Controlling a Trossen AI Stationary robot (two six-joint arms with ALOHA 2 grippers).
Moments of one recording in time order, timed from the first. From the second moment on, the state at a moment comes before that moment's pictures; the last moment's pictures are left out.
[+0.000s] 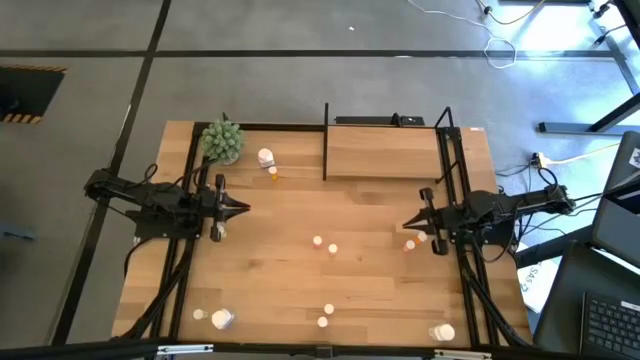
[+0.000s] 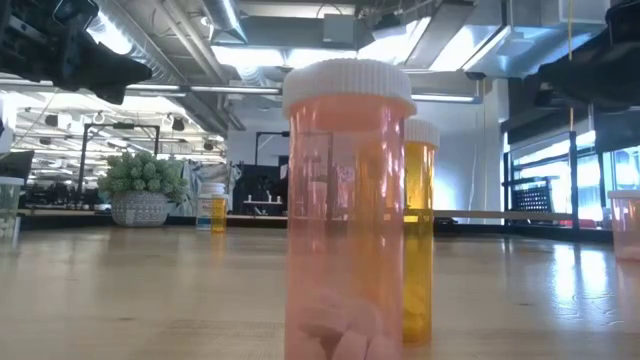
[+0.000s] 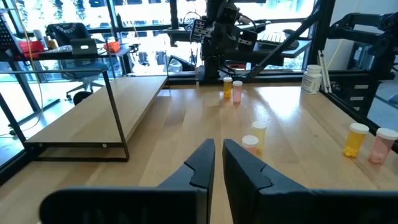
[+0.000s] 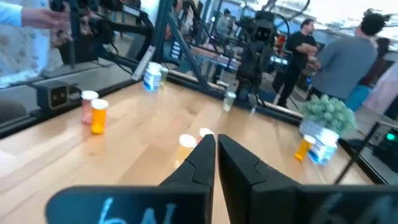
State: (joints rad) left arm -0.29 0.03 0.12 -0.07 -0.40 0.04; right arm 0.21 0.05 0.01 0.02 -0.01 -0.27
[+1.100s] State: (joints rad) left arm -0.29 0.59 0.80 -0.58 -0.43 -0.04; right arm 0.21 0.10 0.01 0.05 0.16 -0.21
